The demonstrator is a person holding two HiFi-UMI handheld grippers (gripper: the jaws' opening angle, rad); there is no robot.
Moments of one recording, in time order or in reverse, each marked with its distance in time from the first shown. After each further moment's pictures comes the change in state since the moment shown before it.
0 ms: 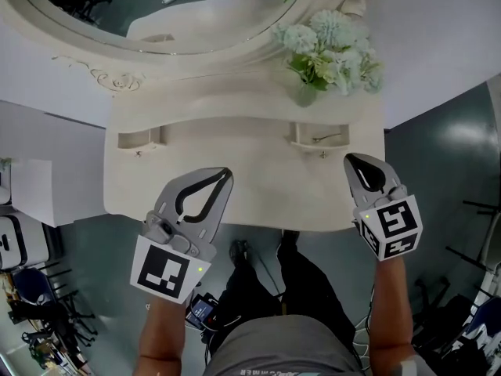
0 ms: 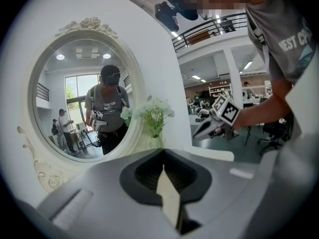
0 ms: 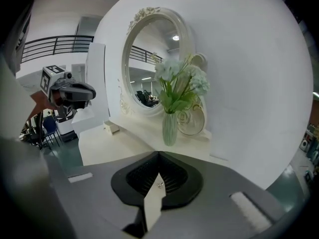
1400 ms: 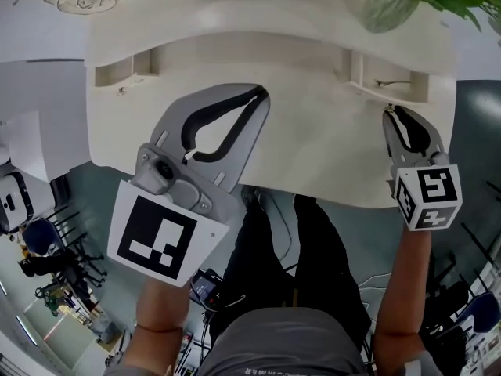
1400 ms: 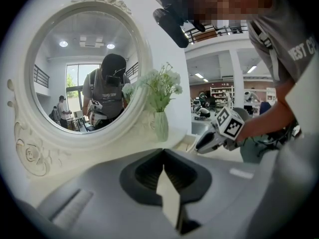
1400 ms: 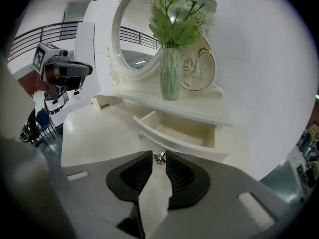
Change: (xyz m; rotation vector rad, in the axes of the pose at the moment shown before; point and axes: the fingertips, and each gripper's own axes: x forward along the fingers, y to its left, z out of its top) left arm 0.064 0.009 -0.098 -0.088 0.060 -0.041; right arm 0.100 0.003 -0.117 0.021 0.179 -0.042
